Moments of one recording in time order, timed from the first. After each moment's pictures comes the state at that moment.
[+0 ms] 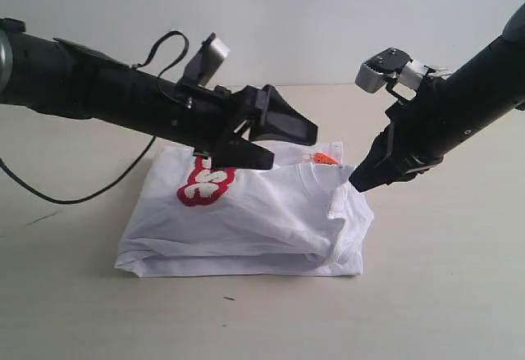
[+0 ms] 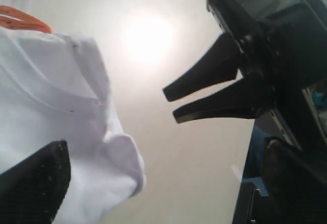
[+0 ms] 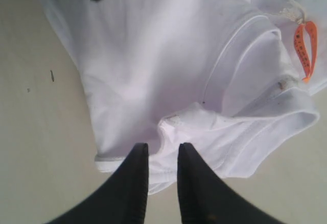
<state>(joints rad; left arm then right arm) -0.43 2.00 -1.28 -1.45 0.96 1.02 0.01 1.78 -1.11 0.74 0.92 -1.18</state>
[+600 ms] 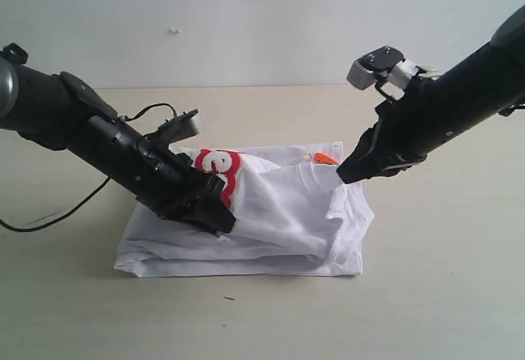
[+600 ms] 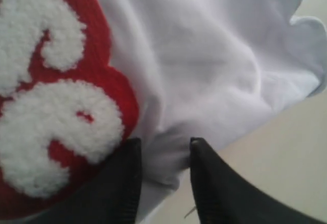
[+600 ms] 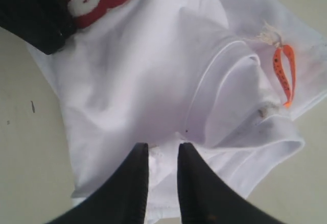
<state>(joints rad) -0.36 2.10 -1.23 -1.01 0.88 0.89 0.03 1.82 -1.11 0.83 0.82 -1.21</state>
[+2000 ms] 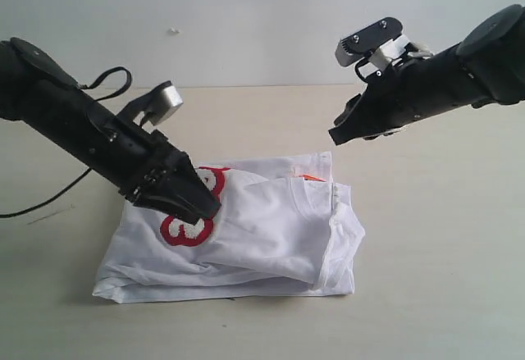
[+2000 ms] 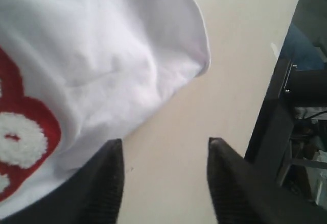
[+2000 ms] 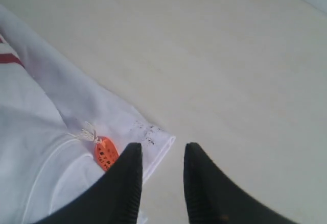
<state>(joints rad) -0.26 1.99 -1.24 -1.00 1.21 0.95 0.10 1.83 -1.11 0.92 0.33 -1.21</state>
